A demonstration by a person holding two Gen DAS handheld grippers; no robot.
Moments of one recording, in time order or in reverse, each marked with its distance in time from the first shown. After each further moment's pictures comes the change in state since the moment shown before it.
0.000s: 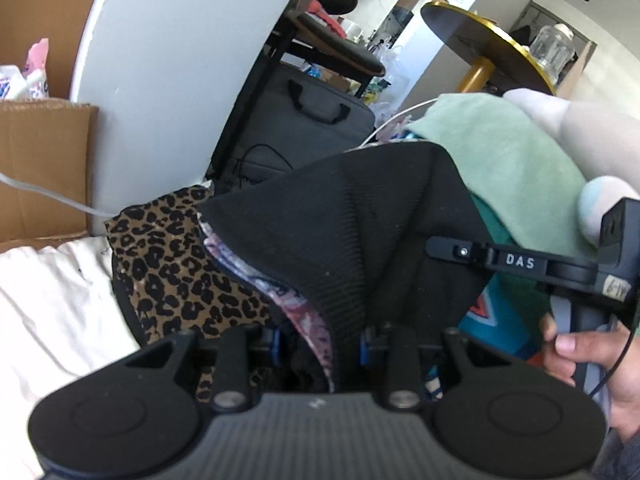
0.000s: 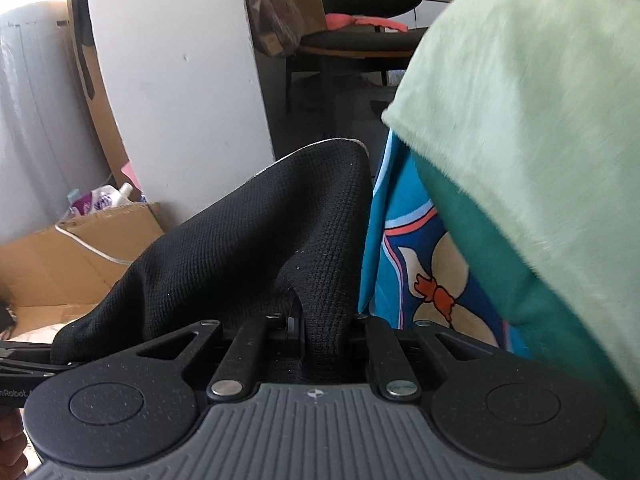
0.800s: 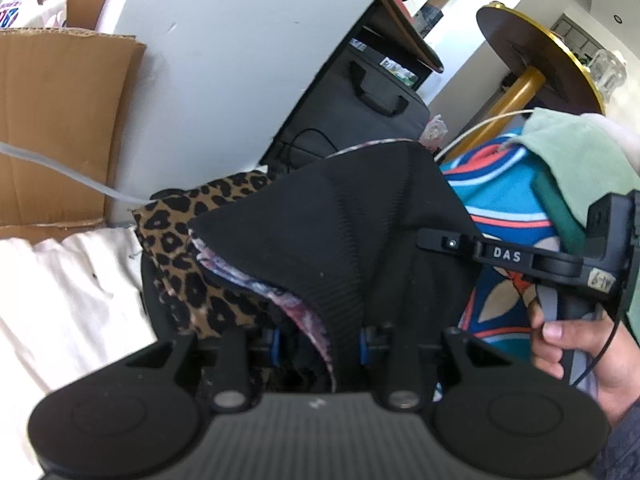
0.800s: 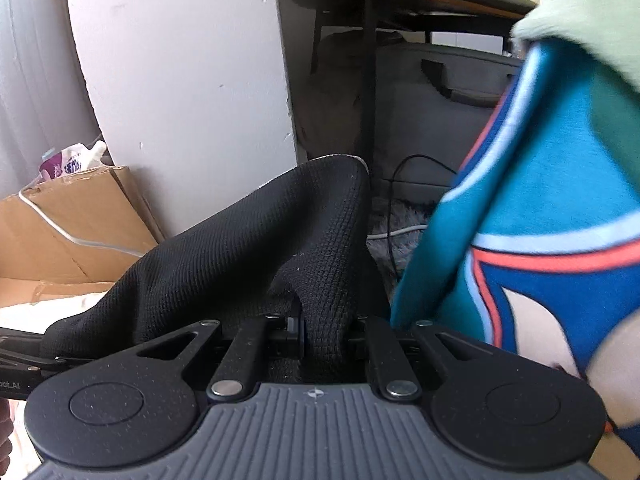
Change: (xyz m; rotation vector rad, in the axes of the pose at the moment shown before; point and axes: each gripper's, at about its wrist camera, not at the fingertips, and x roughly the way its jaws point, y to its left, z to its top) left arm 0.068 0.099 0.024 -0.090 0.039 0.000; right arm 0.141 0.008 0.020 -0.086 0.083 0.048
